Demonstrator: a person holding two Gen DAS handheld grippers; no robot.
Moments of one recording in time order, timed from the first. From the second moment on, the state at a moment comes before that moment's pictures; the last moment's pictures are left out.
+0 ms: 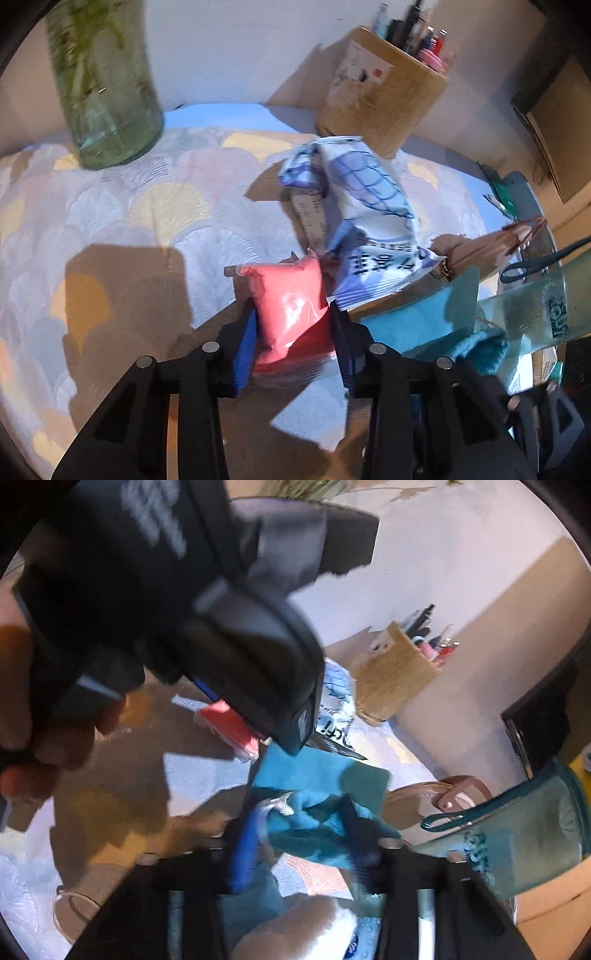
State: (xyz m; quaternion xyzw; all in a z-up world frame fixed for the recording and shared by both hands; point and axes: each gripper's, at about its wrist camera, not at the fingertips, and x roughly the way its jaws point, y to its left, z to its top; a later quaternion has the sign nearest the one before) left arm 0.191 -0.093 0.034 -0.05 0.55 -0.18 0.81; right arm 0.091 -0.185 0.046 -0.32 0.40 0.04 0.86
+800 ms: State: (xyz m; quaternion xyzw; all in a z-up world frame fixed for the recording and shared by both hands) left arm 0.051 0.046 0.086 -0.14 0.54 -0.14 0.82; right arm 0.033 -0.150 0.138 -0.24 0.35 0.13 0.90
